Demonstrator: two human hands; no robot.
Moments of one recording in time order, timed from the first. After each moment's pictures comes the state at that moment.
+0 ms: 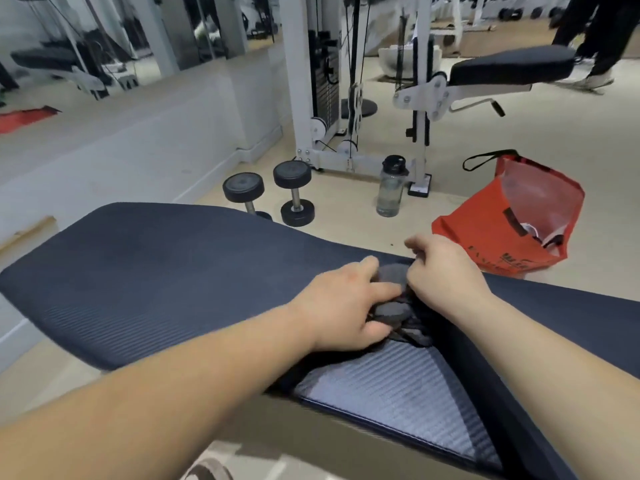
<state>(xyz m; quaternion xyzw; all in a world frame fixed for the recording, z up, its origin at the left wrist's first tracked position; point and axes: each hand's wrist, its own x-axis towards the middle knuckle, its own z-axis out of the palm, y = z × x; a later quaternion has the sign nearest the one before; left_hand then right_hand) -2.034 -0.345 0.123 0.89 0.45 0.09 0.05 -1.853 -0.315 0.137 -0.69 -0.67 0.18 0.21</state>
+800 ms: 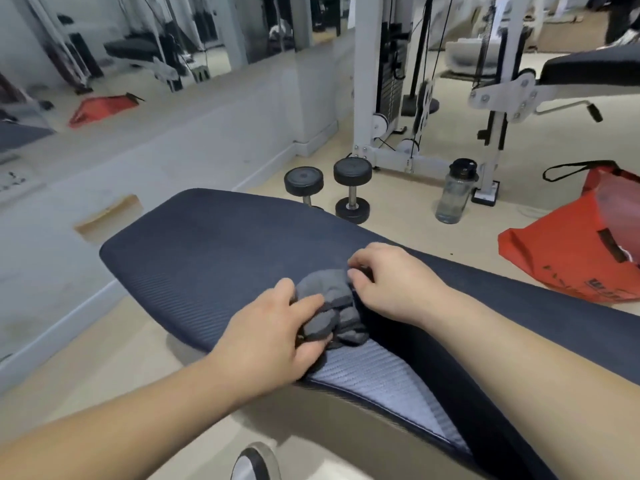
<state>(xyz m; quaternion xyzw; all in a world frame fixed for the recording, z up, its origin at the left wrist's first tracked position) -2.201 -0.426 0.119 0.76 0.64 0.12 0.01 -2.005 -0.307 0.139 -0.48 -0.84 0.21 0.11</state>
